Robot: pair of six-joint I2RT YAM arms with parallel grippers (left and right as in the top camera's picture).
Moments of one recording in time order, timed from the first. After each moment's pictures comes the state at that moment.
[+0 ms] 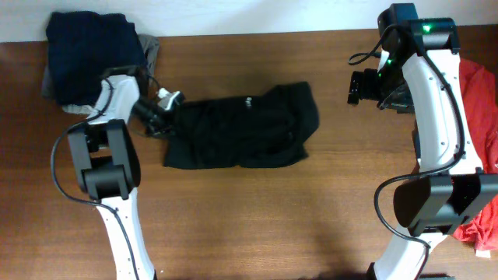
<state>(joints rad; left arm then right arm) 0.10 2.46 1.98 -1.33 0.55 0.26 0.00 1.99 2.14 -1.62 0.08 0.26</state>
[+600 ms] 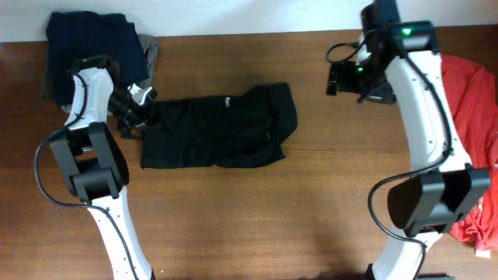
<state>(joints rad) 0.18 2.48 2.16 -1.51 0.40 0.23 0.08 2.00 2.06 -1.38 -0.06 0.26</state>
